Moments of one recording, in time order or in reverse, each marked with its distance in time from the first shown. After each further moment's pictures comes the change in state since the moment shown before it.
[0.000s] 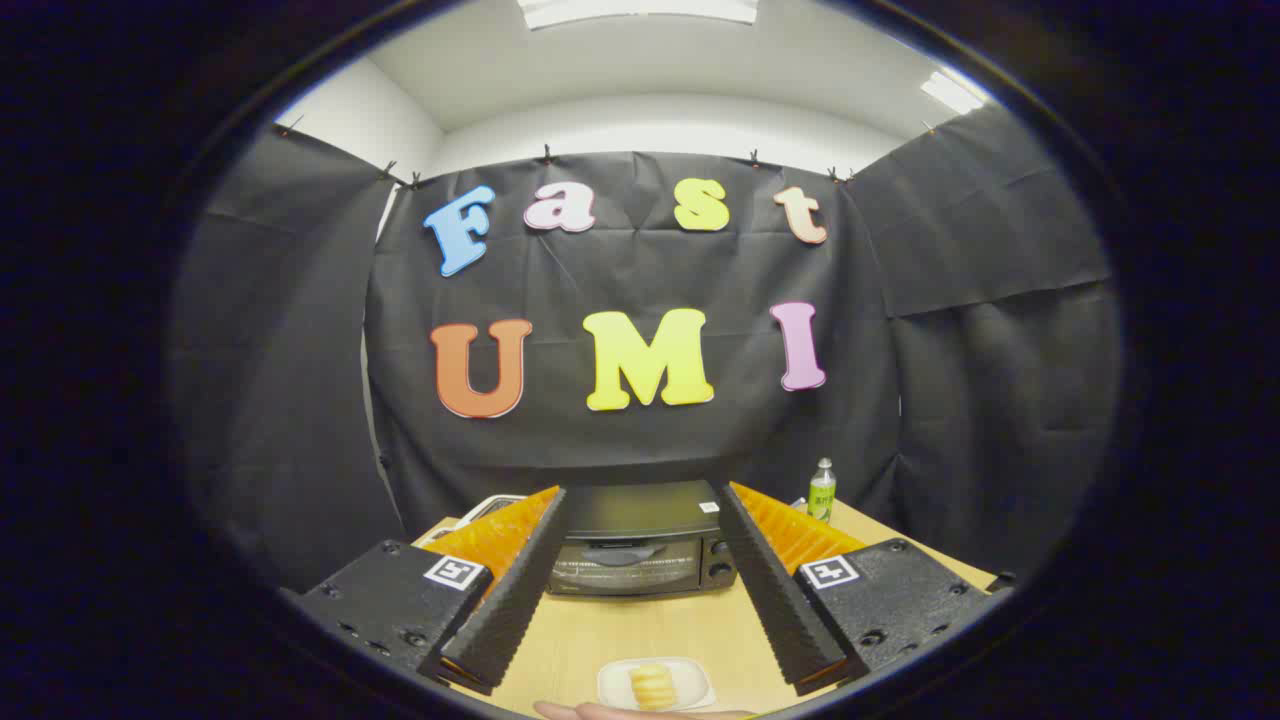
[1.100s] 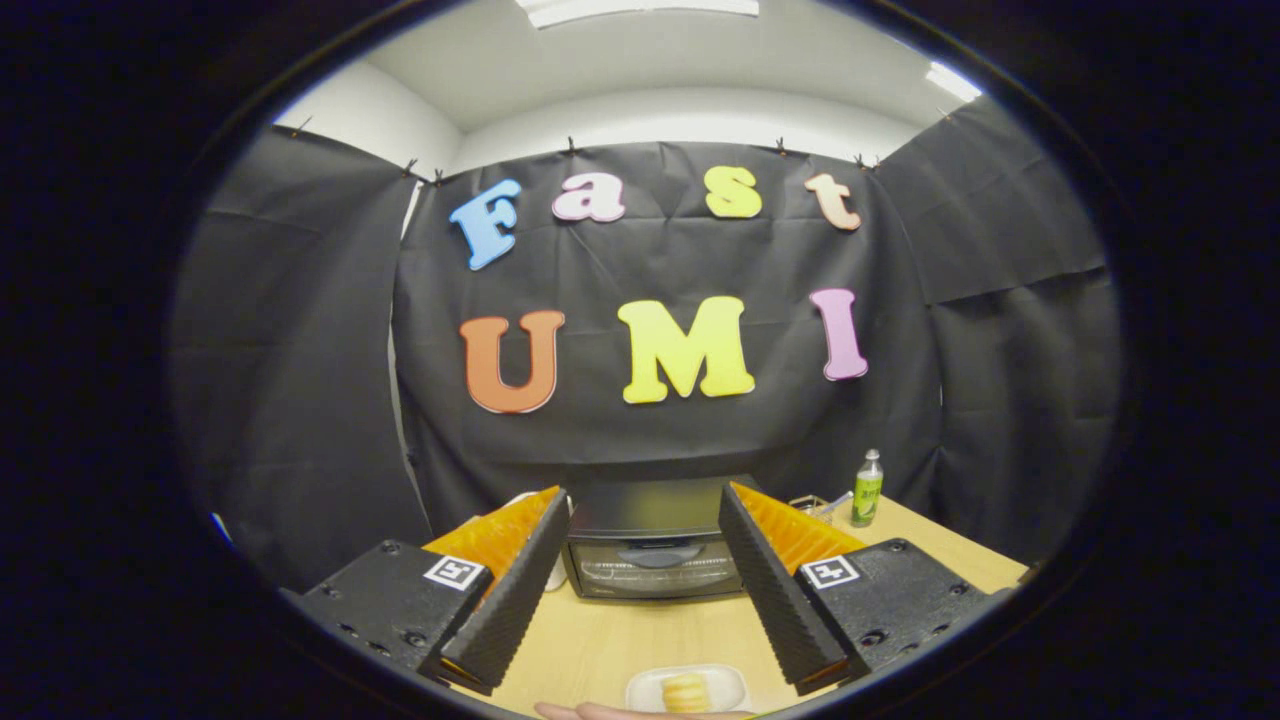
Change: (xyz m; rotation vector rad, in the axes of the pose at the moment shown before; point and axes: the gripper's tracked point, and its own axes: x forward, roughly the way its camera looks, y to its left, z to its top) arm 0.047 0.039 -0.034 -0.002 0.026 0.103
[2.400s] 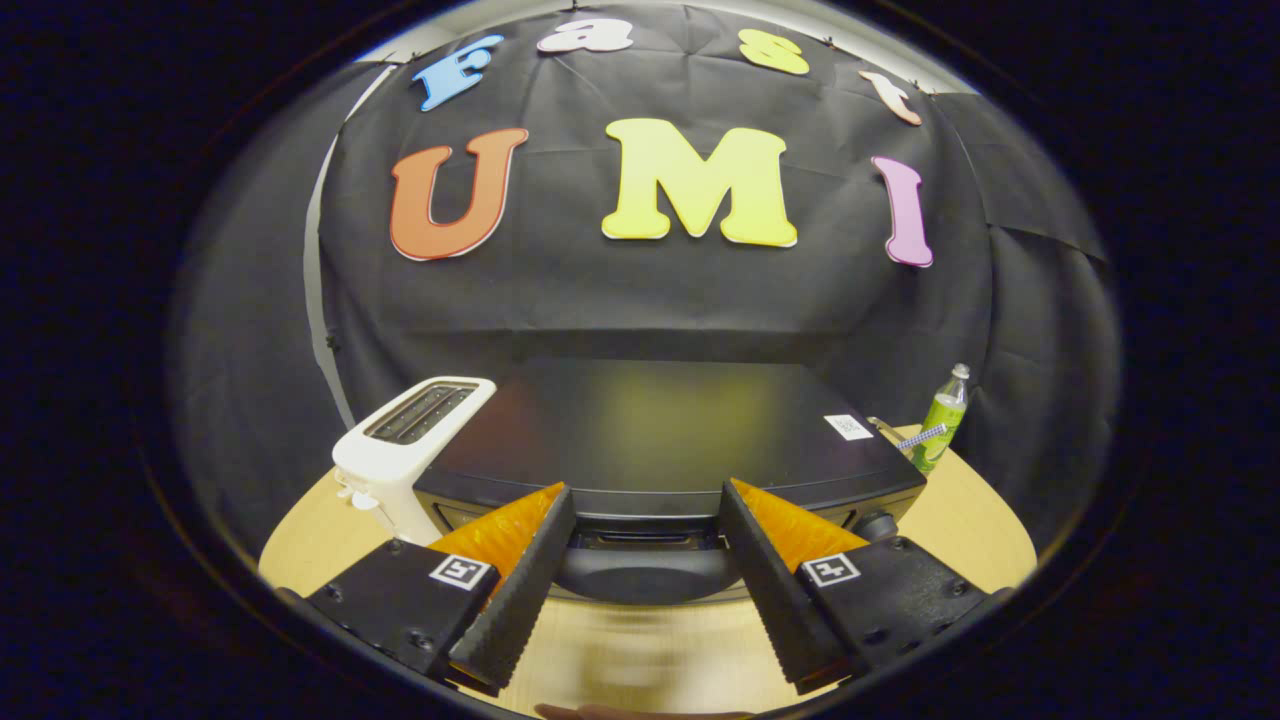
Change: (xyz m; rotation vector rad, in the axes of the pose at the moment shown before) arm 0.229 -0.020 -0.157 -0.081 0.377 -0.058
